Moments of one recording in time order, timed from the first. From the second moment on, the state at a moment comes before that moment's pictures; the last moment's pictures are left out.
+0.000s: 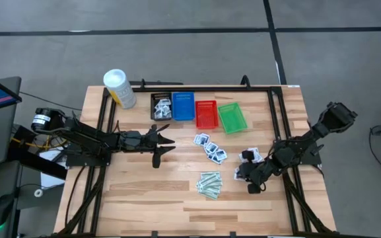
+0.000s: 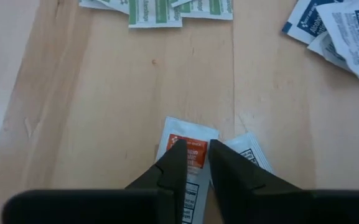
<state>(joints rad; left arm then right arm) -0.13 1.30 0.32 0.76 -0.22 -0.16 0.60 1.36 0.33 -0.02 0.29 0.46</state>
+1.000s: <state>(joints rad) -0.13 1.30 0.32 0.76 -0.22 -0.16 0.63 1.36 0.49 -0.17 0.33 0.32</state>
